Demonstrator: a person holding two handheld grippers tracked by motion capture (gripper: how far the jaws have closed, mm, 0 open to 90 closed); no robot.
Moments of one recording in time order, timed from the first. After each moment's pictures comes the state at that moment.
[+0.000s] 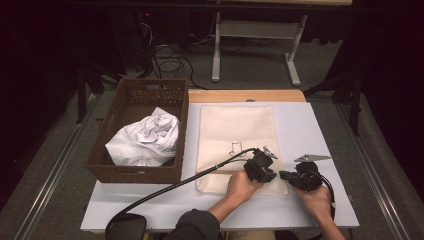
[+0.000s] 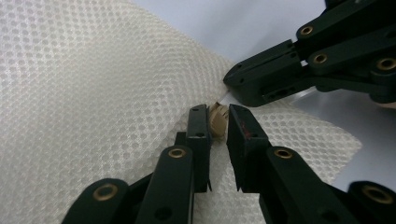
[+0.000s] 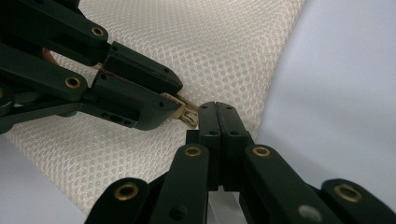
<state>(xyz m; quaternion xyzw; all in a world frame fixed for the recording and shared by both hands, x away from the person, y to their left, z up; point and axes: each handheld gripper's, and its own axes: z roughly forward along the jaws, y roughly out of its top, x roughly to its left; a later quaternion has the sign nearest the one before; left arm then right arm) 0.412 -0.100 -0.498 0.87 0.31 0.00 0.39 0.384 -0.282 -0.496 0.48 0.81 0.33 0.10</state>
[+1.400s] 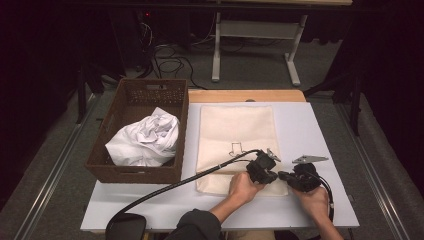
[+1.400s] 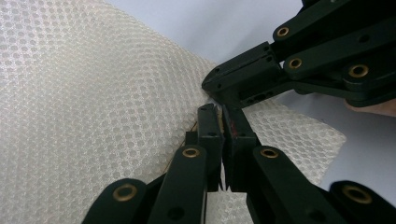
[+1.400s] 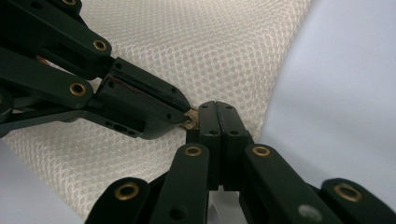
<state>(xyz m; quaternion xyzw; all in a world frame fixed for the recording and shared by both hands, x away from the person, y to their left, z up) 0.410 -0.106 -0.498 0.88 0.29 0.00 0.37 0.383 -0.278 -0.500 0.47 0.81 0.32 0.11</state>
